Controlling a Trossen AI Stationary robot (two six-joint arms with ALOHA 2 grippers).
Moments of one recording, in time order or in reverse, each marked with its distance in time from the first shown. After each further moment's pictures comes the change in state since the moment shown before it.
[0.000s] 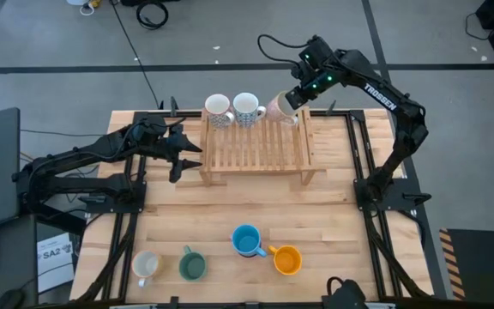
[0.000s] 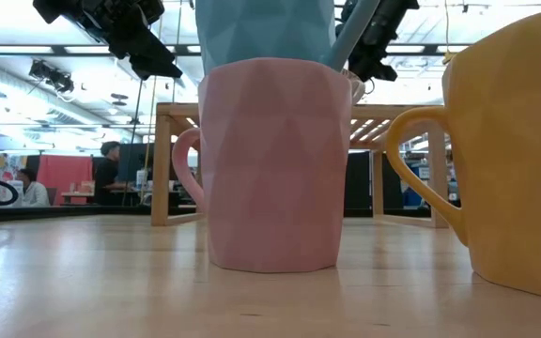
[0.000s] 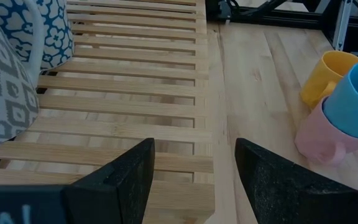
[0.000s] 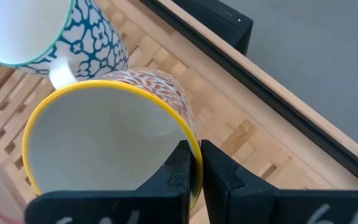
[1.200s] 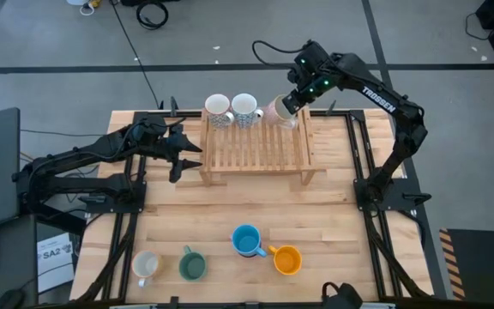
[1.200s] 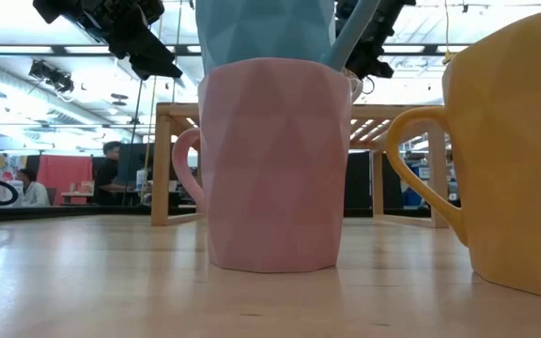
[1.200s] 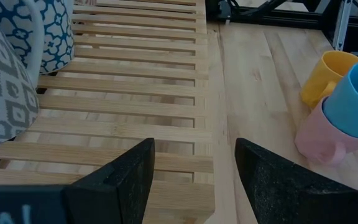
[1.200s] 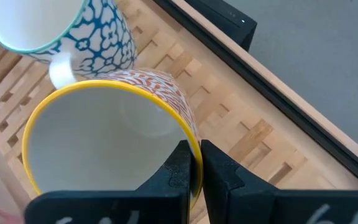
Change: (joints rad) left arm 0.000 0.000 0.000 0.000 0.000 0.000; right arm 0.051 0.000 -0.001 0.002 0.038 0.008
